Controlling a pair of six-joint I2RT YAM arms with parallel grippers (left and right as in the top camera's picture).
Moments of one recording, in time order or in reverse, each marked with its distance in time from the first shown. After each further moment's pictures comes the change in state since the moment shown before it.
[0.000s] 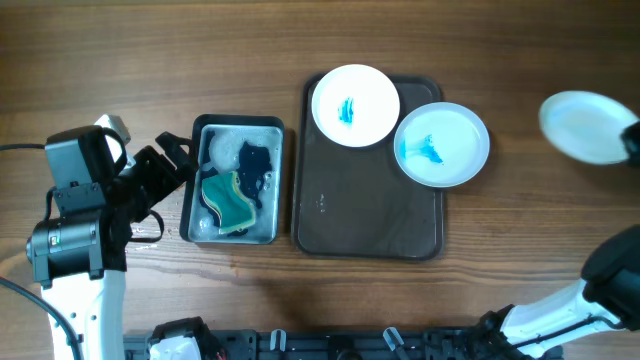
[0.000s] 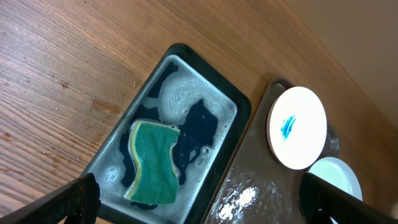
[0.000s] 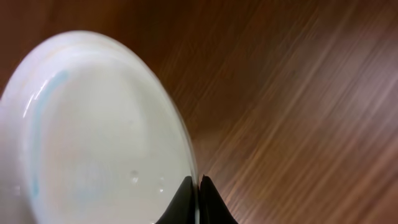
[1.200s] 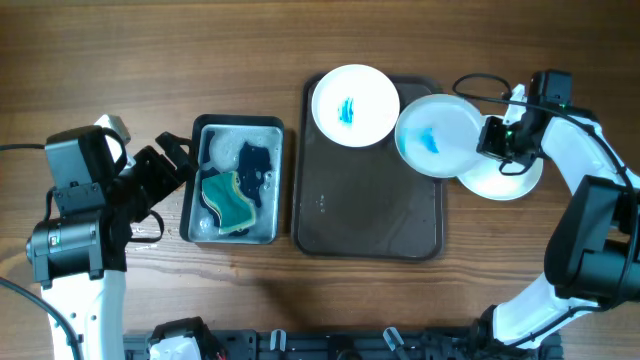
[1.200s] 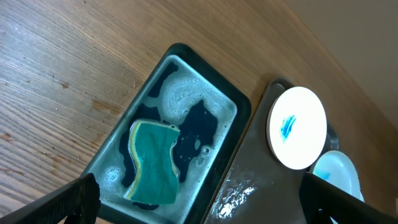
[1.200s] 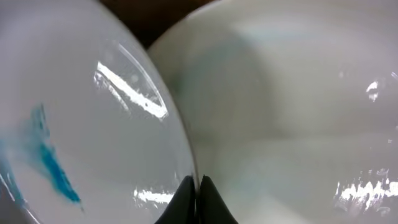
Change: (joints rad) left arm 0.000 0.000 0.000 0.000 0.000 0.000; right arm 0.449 -0.003 -0.372 0.325 -0.250 -0.288
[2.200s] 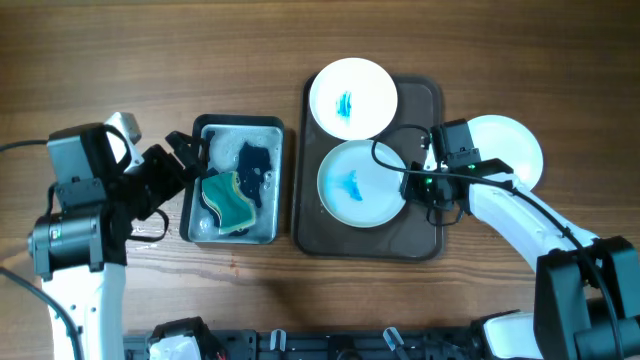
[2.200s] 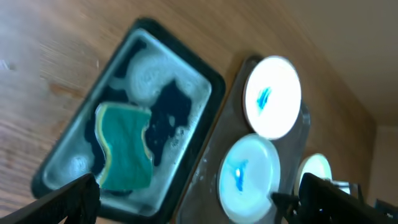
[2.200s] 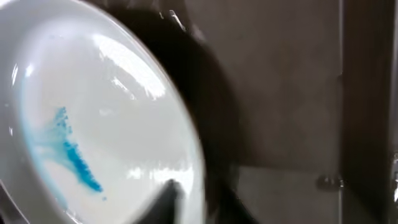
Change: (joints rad) left arm -0.008 0.028 0.001 -0.018 0.143 0.000; right arm 0.452 -0.277 -0.384 0.171 -0.022 0.403
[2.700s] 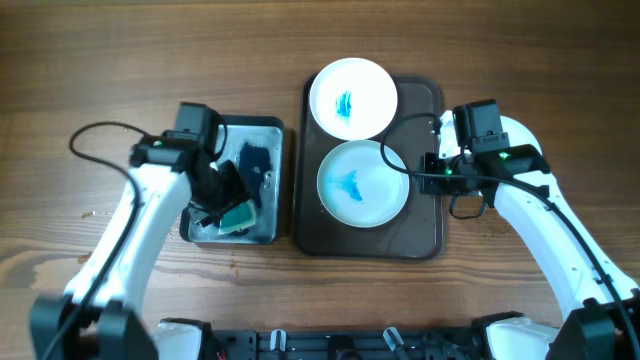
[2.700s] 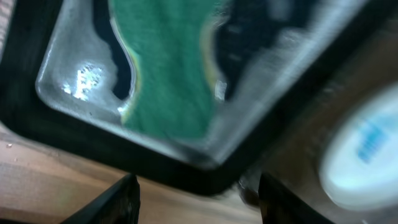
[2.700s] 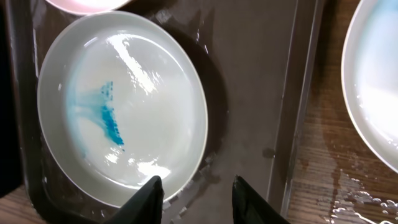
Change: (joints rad) left arm -0.321 0.434 -0.052 -0.100 -0.235 -0.175; right arm -0.047 -0.150 0.158 -0.270 0.027 -0.279
